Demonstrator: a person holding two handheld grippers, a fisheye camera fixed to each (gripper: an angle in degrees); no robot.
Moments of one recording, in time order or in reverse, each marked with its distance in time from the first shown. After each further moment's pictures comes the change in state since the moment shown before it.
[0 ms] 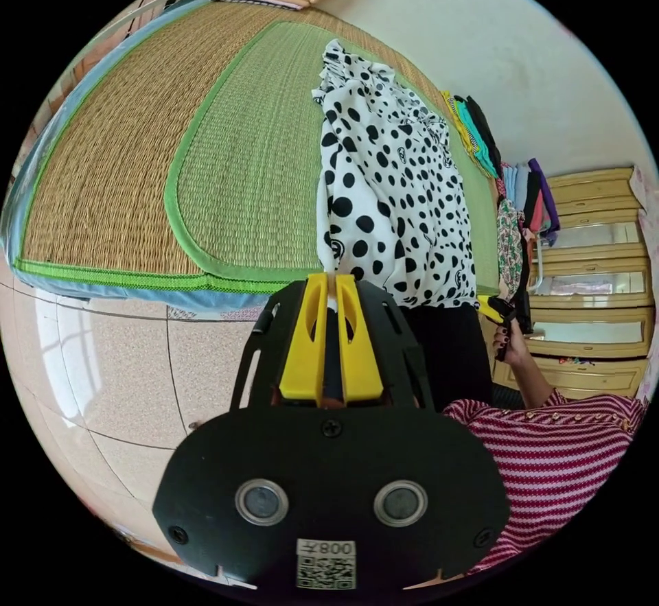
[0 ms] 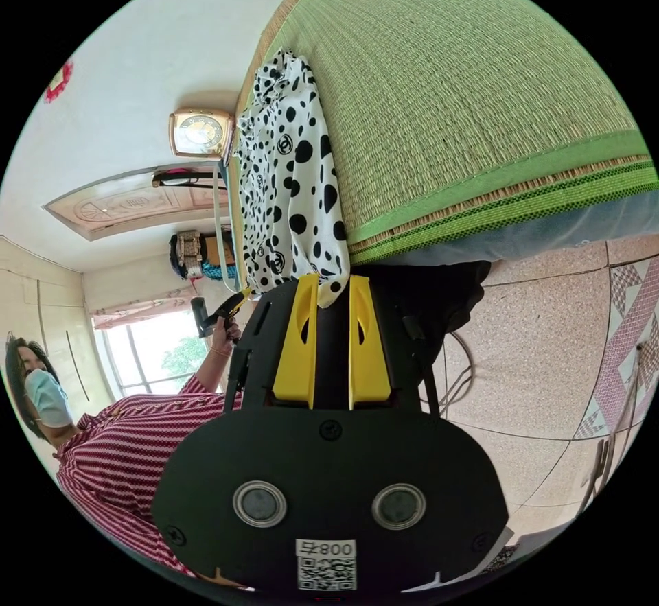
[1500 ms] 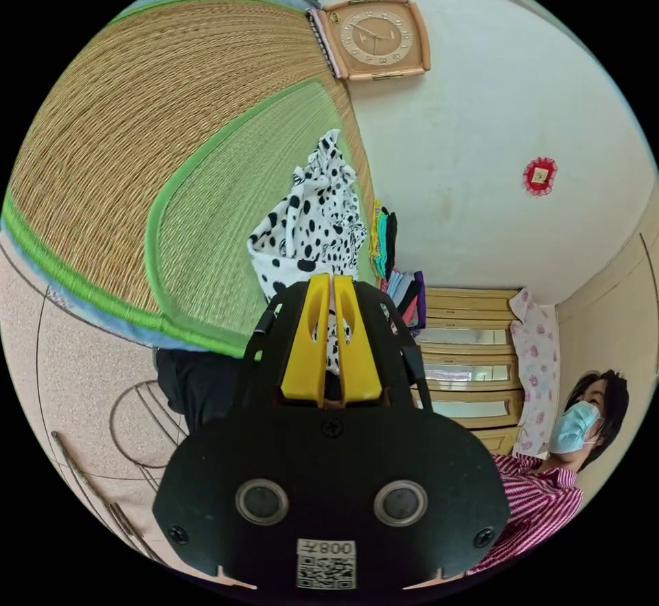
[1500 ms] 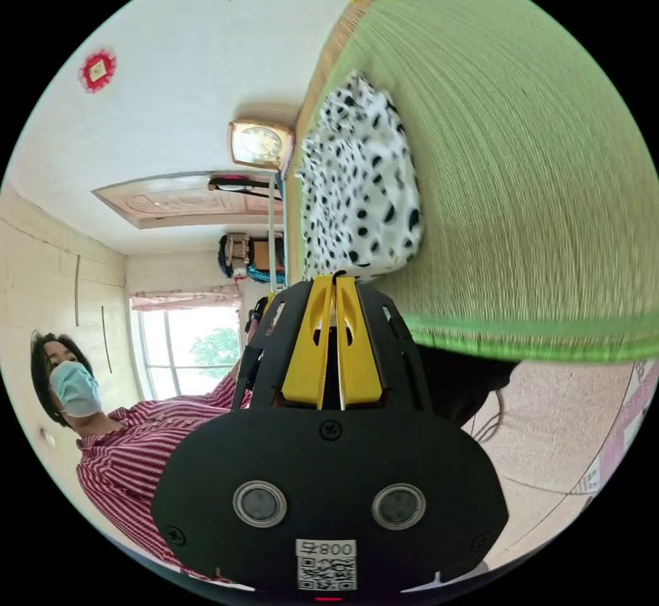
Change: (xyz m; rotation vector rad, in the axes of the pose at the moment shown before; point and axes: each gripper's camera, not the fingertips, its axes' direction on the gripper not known) left arm -0.002 0.047 -0.100 0.290 0.685 -0.289; right arm -0.028 0.061 0.067 0.064 -0.200 -0.141
